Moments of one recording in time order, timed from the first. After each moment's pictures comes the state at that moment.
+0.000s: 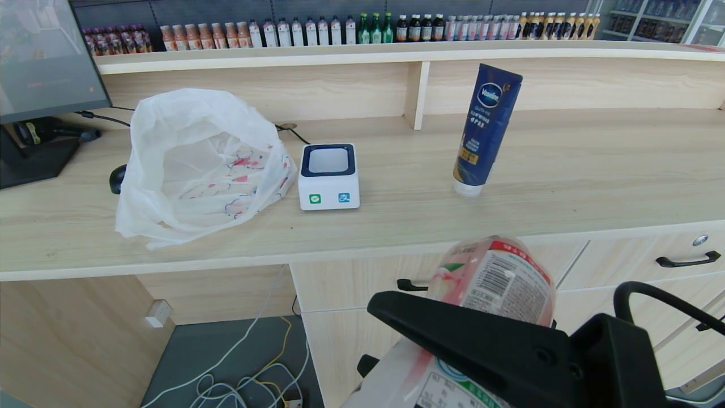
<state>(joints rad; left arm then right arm) 0.00 0.00 0.00 0.00 0.00 -0.01 1.27 1.45 -0.54 -1.10 -0.17 -1.70</state>
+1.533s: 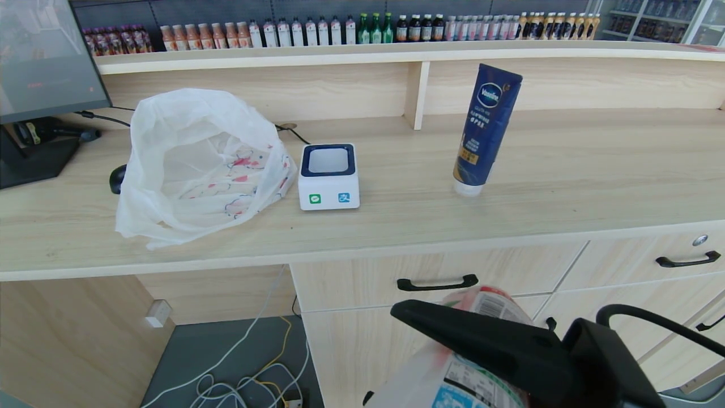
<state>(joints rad) 0.00 0.00 0.00 0.00 0.00 -0.01 1.27 1.43 -0.48 -1.10 -0.17 -1.30</state>
